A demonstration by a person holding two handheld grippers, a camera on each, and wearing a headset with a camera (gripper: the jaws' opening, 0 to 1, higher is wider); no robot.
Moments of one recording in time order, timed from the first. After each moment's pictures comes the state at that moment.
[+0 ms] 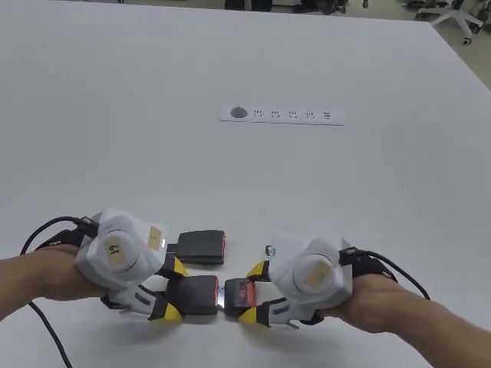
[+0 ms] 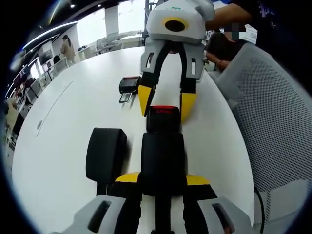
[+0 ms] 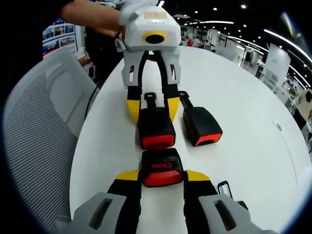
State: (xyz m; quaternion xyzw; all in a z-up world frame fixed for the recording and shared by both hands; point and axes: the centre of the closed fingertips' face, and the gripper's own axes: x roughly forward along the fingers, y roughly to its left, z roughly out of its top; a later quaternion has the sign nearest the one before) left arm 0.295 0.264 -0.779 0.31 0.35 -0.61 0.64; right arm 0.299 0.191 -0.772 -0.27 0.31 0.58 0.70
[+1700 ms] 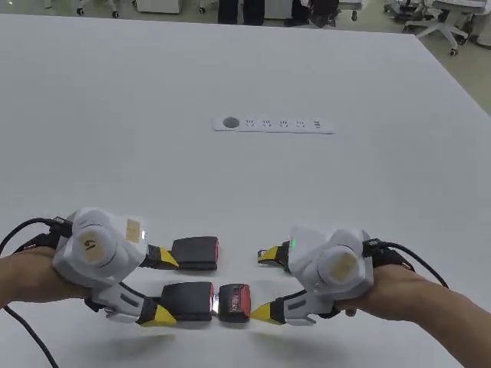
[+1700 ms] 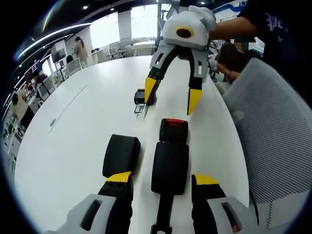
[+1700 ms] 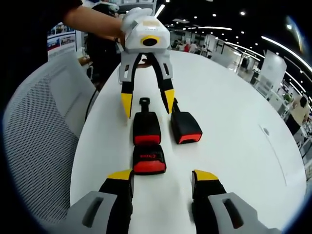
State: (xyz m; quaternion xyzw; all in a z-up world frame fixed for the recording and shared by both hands) left arm 0.305 0.264 -0.748 0.28 0.33 -0.58 0.69; right arm 0.313 0.161 -0.743 -0.28 0.27 0.57 0.72
